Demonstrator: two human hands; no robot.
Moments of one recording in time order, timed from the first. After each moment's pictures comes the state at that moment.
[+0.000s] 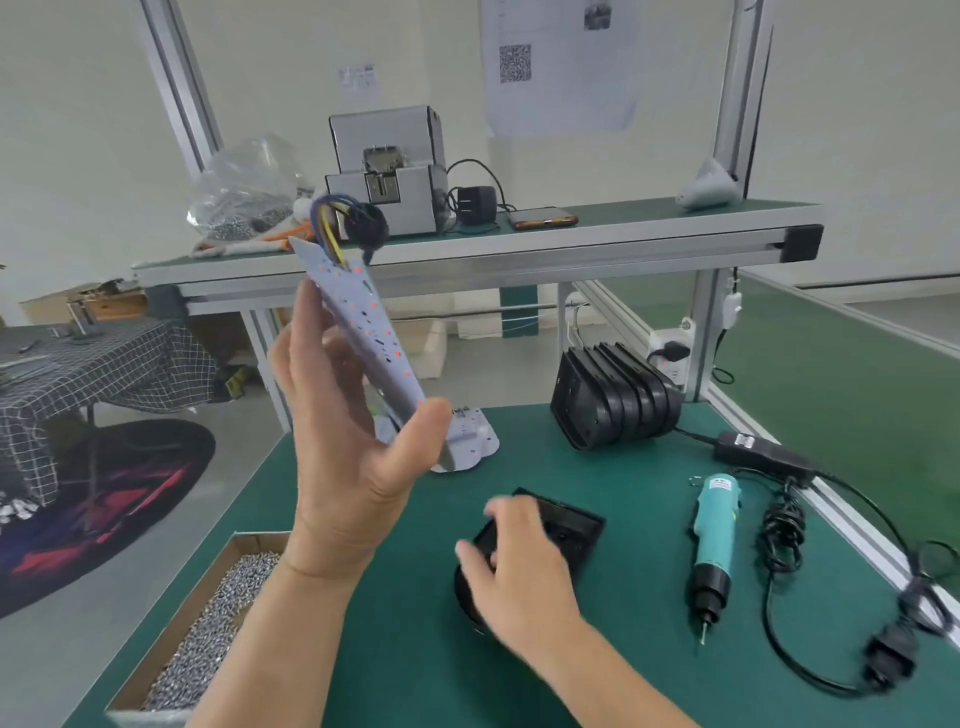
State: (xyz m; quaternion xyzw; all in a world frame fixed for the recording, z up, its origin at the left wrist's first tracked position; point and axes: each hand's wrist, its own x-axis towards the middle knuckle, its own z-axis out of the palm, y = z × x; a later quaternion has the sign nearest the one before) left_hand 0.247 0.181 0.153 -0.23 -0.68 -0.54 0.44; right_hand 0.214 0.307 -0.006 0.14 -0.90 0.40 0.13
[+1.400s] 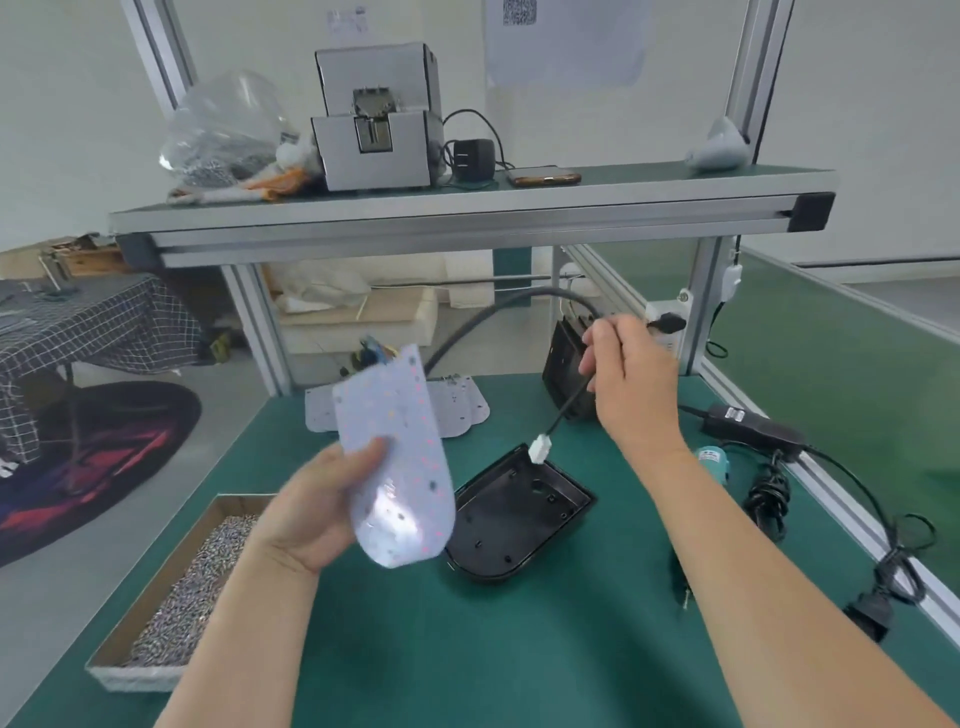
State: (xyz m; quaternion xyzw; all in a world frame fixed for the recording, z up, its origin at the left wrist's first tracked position) left_hand 0.227 0.118 0.058 -0.01 -0.53 -0.84 -0.03; right_hand 0.140 0.396 0.100 0.11 -0.77 0.54 0.32
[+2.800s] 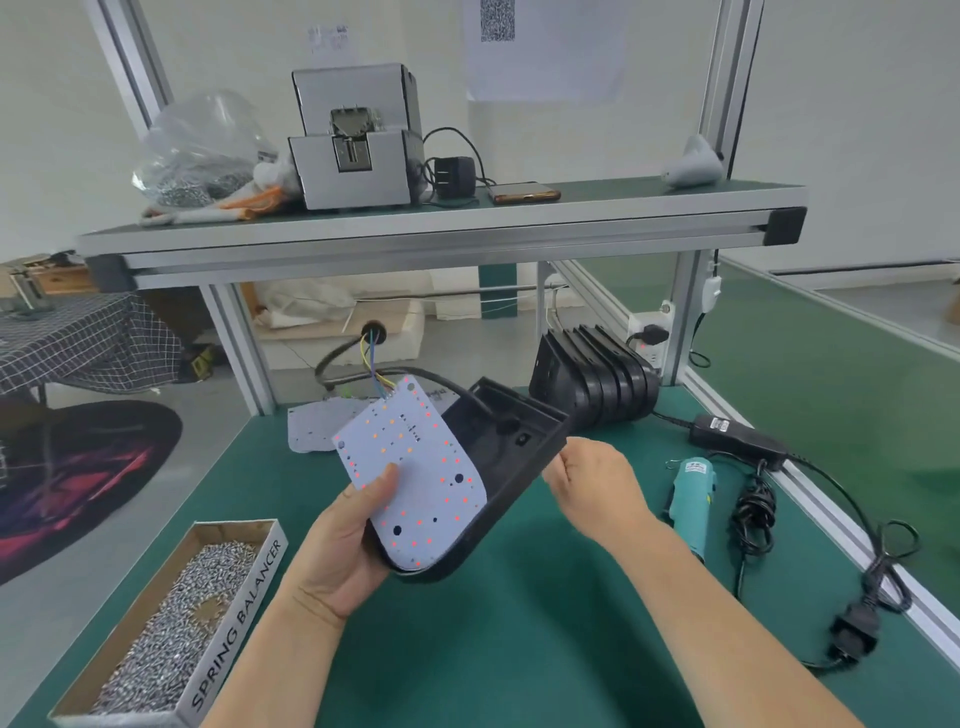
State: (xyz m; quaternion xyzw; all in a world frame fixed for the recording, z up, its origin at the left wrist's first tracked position) left_hand 0.218 0.154 0.038 0.04 -0.45 -0.89 -0.01; right_hand 0.144 0.396 0.026 0.11 -0.94 0.28 0.14
